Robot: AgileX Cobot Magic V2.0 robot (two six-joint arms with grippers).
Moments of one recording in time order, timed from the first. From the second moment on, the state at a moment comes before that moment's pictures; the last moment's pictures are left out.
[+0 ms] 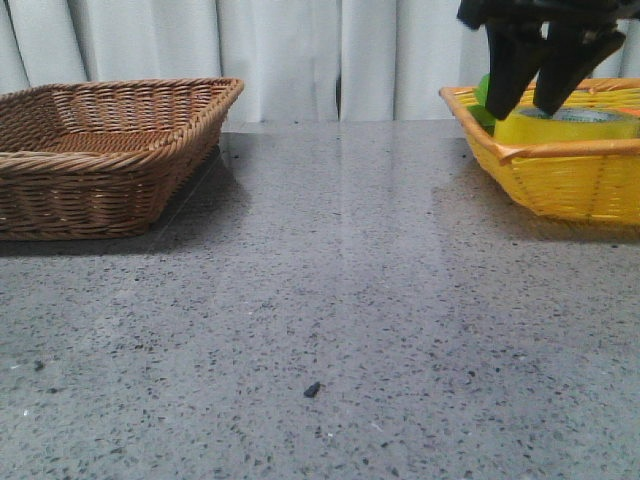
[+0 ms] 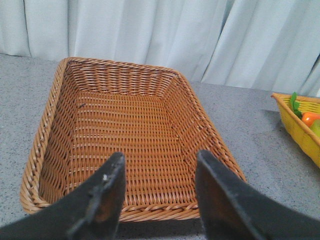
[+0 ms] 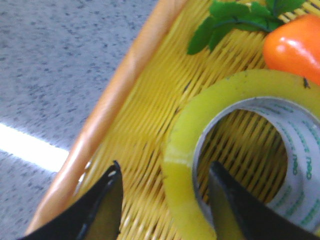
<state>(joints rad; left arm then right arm) -0.22 0.48 -0.52 -0.23 0.33 -0.05 0.16 1.74 -1.54 0.10 0.98 -0.24</state>
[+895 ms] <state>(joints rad) -0.22 0.48 -0.52 -0.24 0.33 -0.05 0.48 1.77 -1.95 0.19 1.01 -0.22</state>
